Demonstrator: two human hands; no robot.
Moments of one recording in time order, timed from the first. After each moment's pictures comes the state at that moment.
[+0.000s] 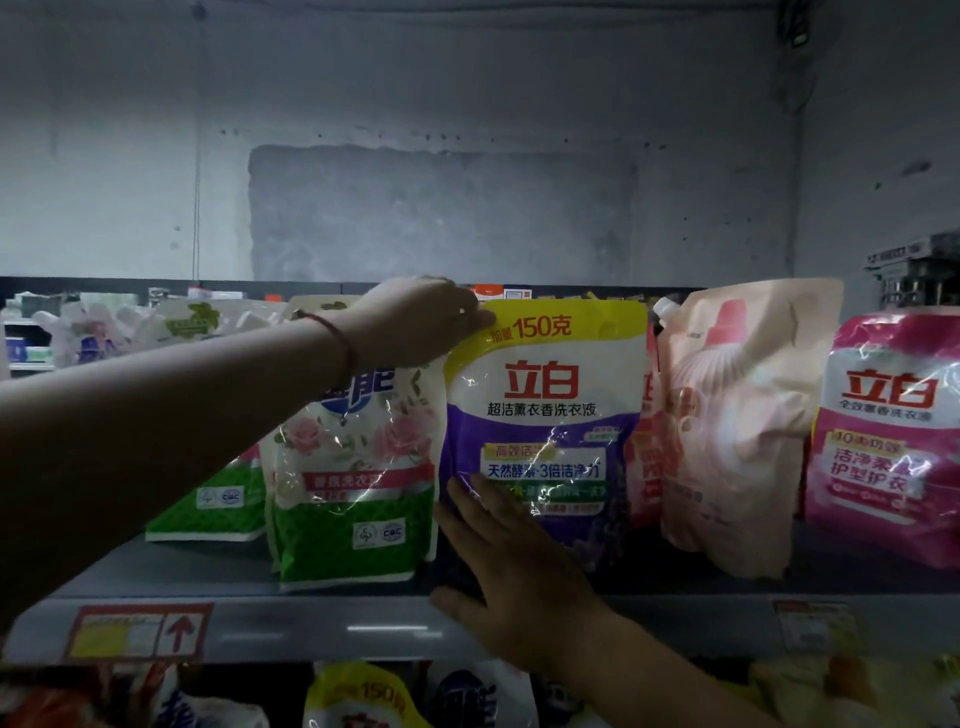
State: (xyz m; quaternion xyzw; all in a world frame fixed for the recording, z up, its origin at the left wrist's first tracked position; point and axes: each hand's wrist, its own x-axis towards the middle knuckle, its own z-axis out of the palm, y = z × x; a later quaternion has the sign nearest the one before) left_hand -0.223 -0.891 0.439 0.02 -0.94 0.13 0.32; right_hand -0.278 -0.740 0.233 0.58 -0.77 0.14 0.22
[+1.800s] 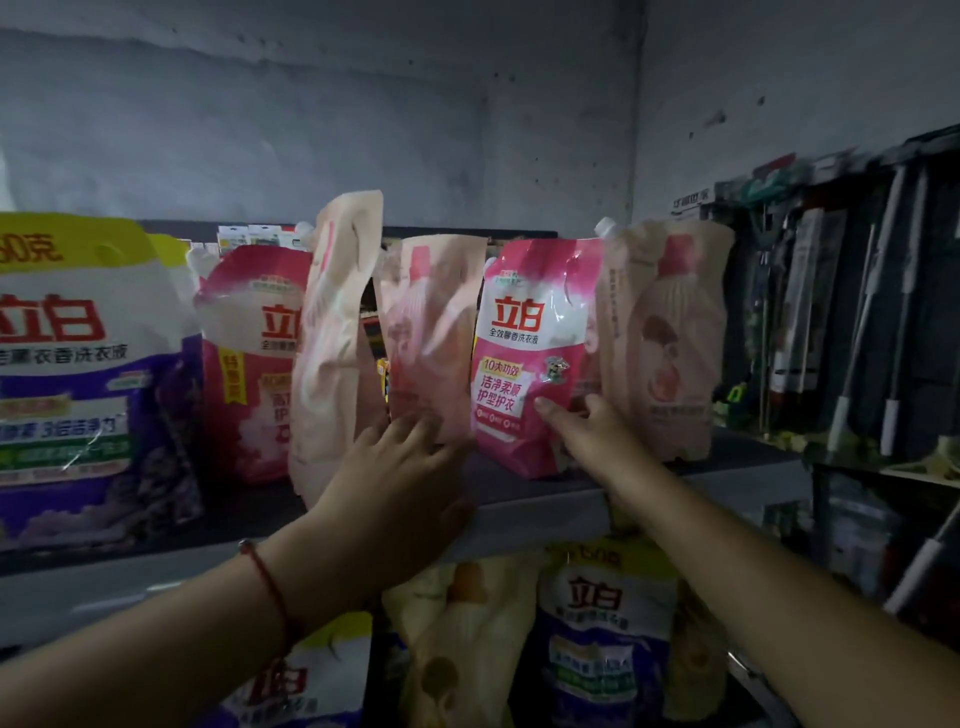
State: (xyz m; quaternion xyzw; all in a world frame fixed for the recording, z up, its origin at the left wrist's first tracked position) left_hand -0.378 -0.557 0.256 -0.03 -0.96 0.16 0.24; right_hand -0.498 -0.374 0.266 0.17 -0.80 0.57 0.07
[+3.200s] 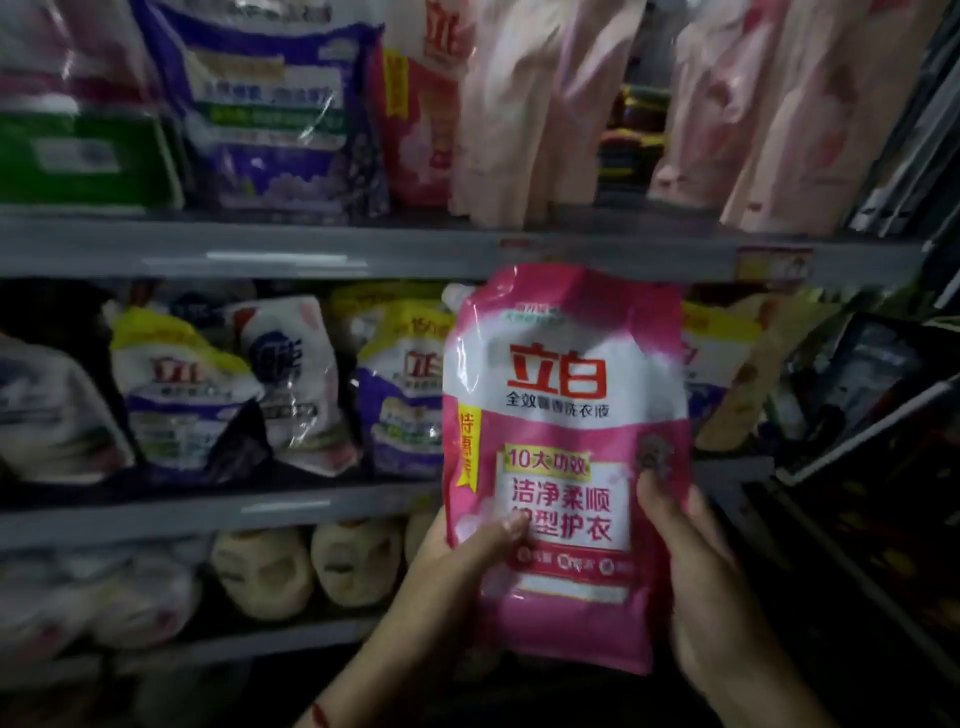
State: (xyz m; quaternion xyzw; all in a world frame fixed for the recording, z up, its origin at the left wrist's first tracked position) left_hand -0.144 -0.547 0.030 0.12 -0.46 -0.88 0.03; right_hand -0.198 -0.392 0.072 0.07 -0.56 0.82 -0.12
